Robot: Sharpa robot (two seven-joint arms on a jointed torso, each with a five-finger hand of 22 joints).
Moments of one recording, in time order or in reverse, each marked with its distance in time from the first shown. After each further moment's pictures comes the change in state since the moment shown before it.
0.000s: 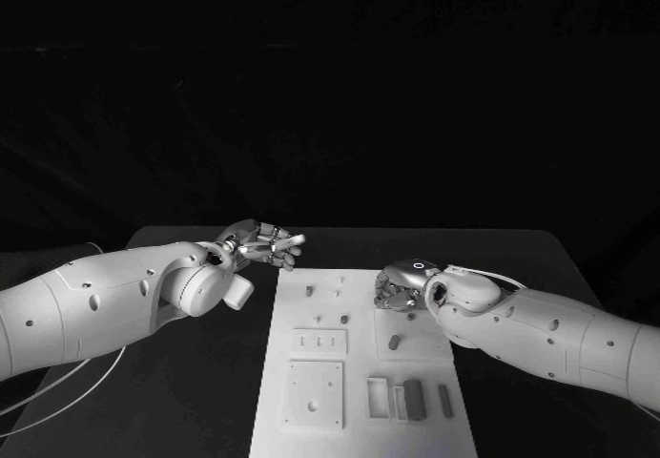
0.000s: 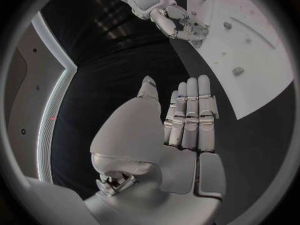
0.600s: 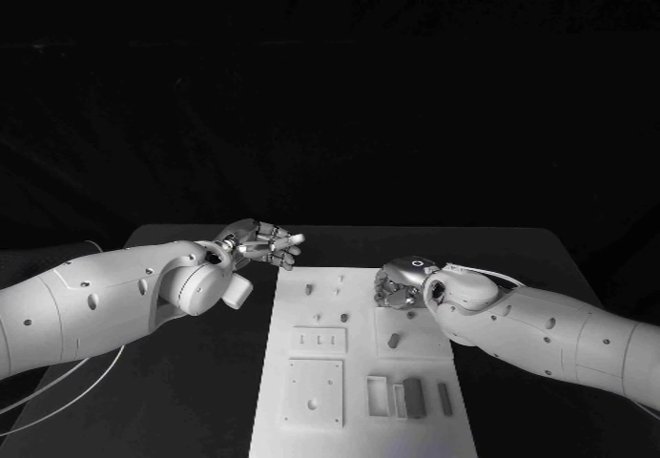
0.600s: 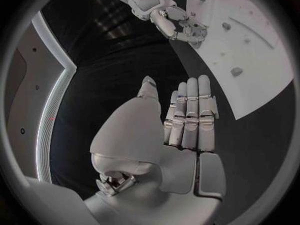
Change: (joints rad) left arm 0.000 -0.002 0.000 0.001 0.000 0.005 -0.005; left_hand 0.000 0.000 0.000 0.000 0.000 0.000 0.000 0.000 0.000 0.000 0.000 0.000 0.001 0.000 0.000 -0.003 0.003 -0.006 0.000 0.000 -0.004 0.001; right arm 0.000 0.008 0.000 -0.011 -0.019 -0.009 -0.010; right_hand 0.004 -0.026 0.011 -0.006 0.000 0.006 0.000 0.000 0.003 0.002 -0.002 0.000 0.000 0.000 0.000 0.004 -0.007 0.000 -0.001 -0.002 0.004 0.000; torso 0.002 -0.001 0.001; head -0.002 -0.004
